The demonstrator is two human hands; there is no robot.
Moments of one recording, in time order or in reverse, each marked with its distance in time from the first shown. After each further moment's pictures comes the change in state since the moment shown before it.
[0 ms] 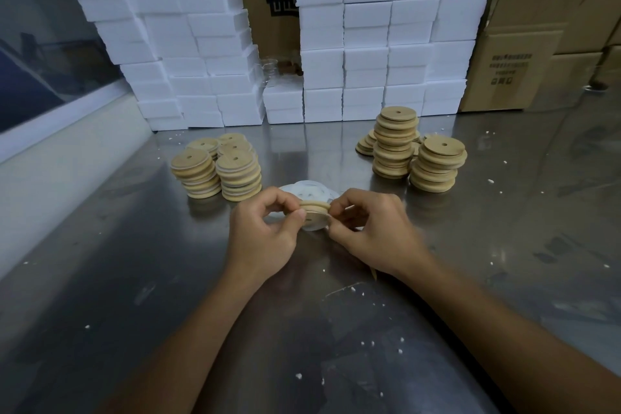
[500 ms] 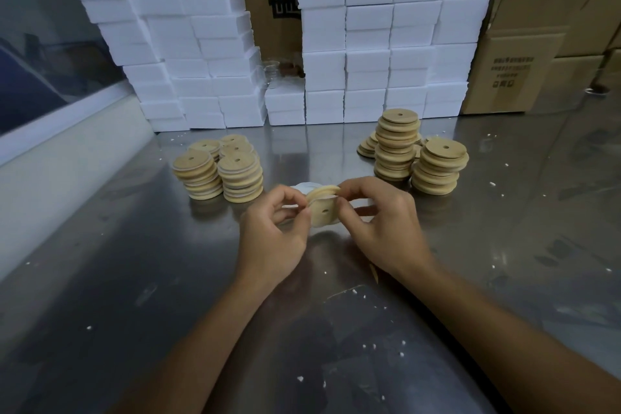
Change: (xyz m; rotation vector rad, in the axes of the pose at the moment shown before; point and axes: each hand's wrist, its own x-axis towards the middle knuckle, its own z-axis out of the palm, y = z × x) left_hand -0.004 0.005 0.011 -0.072 0.021 -0.046; right_hand 0.002 0.001 0.002 0.037 0.226 -0.191
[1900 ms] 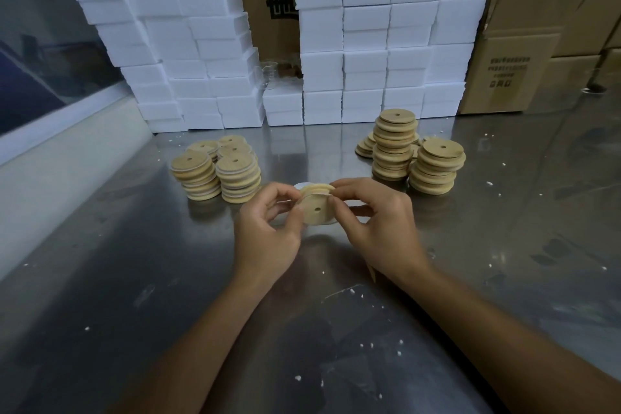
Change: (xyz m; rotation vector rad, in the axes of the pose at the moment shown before) left_hand 0.001 -0.001 0.001 -0.073 0.034 -0.038; right_hand -0.001 -0.003 0.003 0.041 0.055 -0.083
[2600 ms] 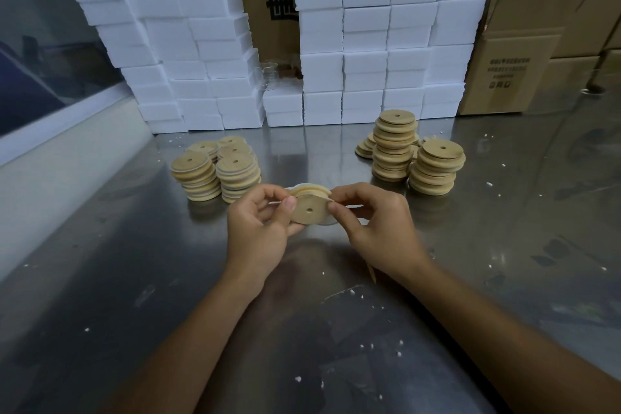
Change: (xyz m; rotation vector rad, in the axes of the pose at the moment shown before) left_hand 0.004 0.006 -0.002 -0.173 0.052 -0.210; right_hand 0.001 0.002 -0.001 0.072 -0.107 0.210
